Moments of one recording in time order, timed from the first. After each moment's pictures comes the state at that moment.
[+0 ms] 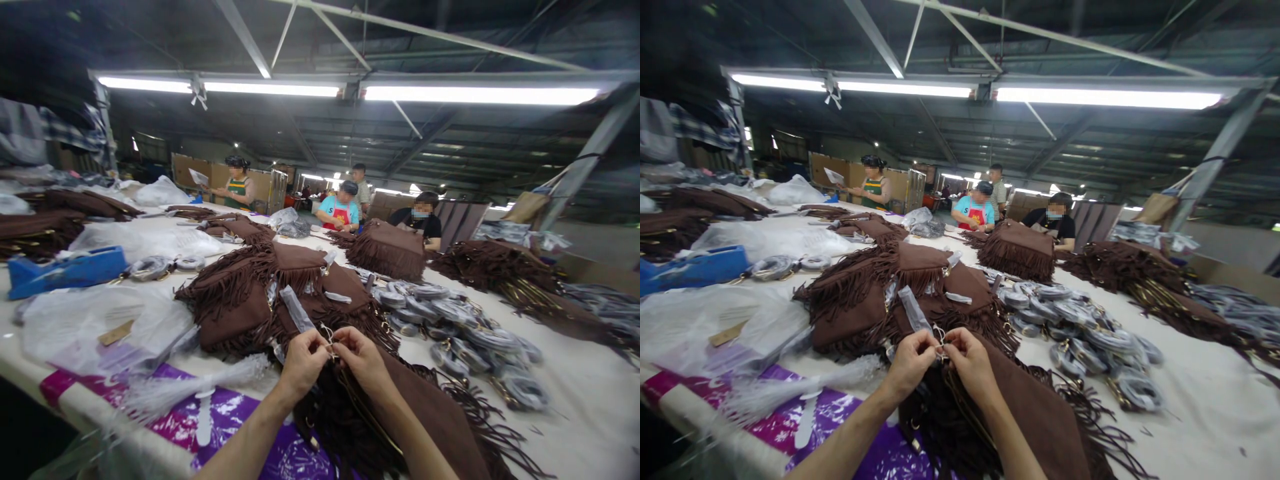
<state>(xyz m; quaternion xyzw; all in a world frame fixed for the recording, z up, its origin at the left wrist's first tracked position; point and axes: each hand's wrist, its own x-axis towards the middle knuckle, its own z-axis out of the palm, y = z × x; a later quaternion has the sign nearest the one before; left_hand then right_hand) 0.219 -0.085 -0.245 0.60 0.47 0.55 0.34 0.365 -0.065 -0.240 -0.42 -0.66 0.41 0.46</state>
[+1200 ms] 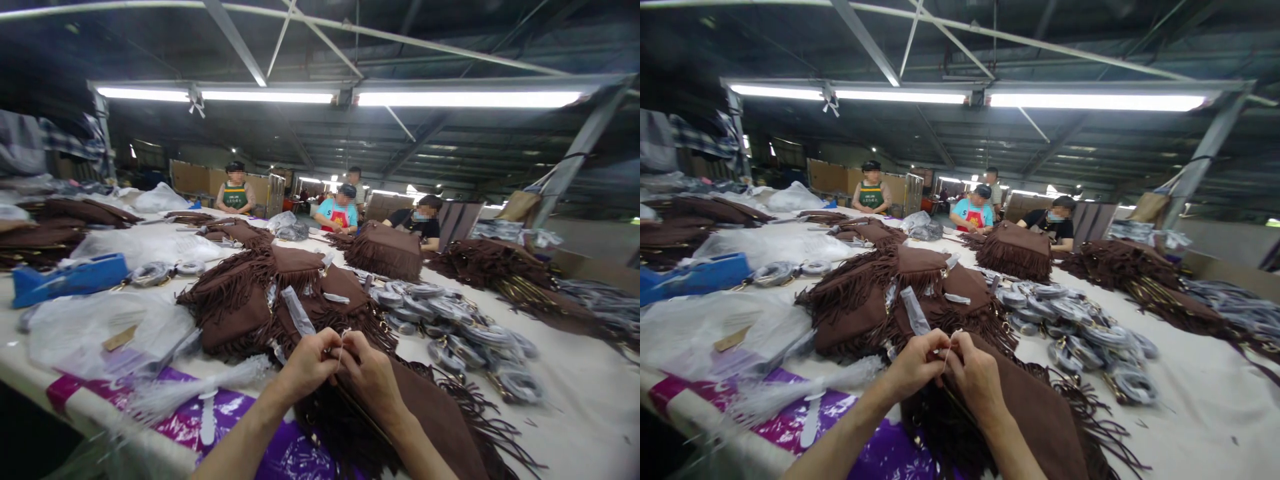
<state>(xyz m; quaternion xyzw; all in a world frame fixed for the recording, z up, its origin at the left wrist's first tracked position) 0.215 -0.099 -0.225 0.68 0.32 0.47 0.47 0.371 -0.100 -0.221 -0.48 -0.77 0.12 0.40</state>
